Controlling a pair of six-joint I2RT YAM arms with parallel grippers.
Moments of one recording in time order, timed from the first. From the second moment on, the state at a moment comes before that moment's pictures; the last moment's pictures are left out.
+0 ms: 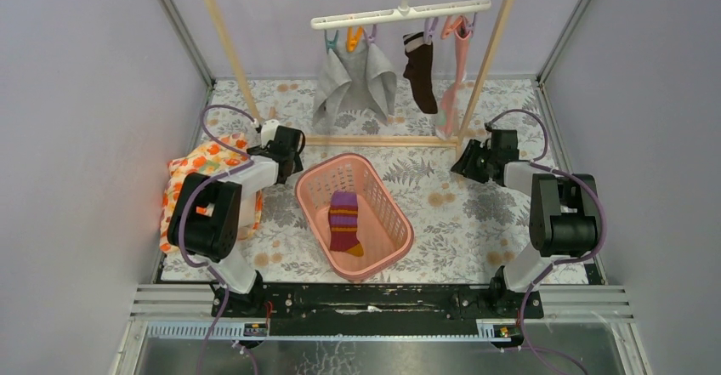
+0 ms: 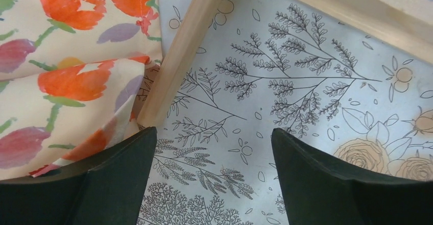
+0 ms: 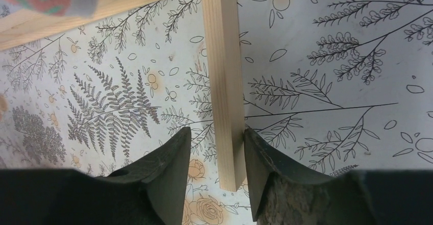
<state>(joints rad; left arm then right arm) -0.24 1.66 0.89 -0.22 -0.54 -0.50 -0.01 1.66 0.78 0.01 -0.30 0.39</state>
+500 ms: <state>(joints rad) -0.24 1.42 0.88 -0.19 -0.59 -0.56 -0.01 1.61 0.78 -0.01 -0.28 0.43</state>
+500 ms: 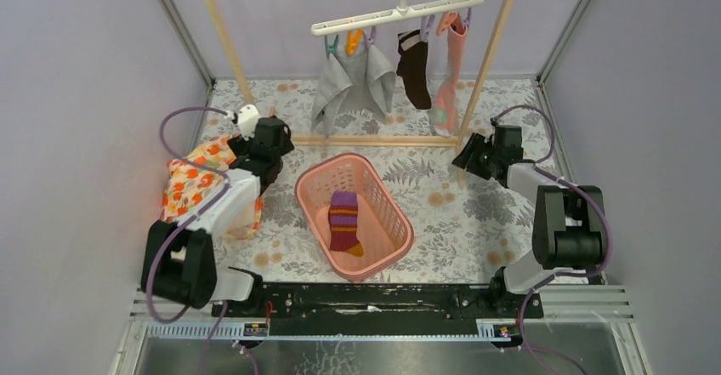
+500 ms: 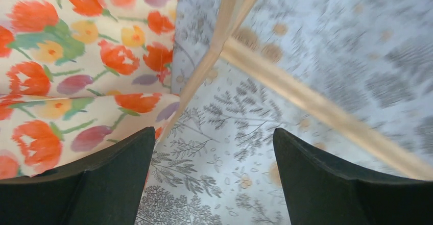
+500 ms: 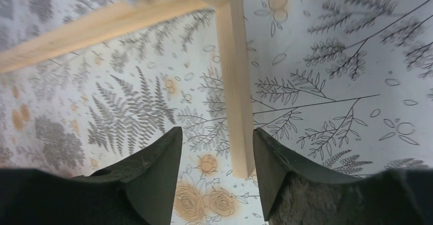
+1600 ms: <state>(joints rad) -0.61 1.15 0.81 0.51 0.45 -0.30 -0.01 1.24 0.75 0.01 -0.22 0.51</state>
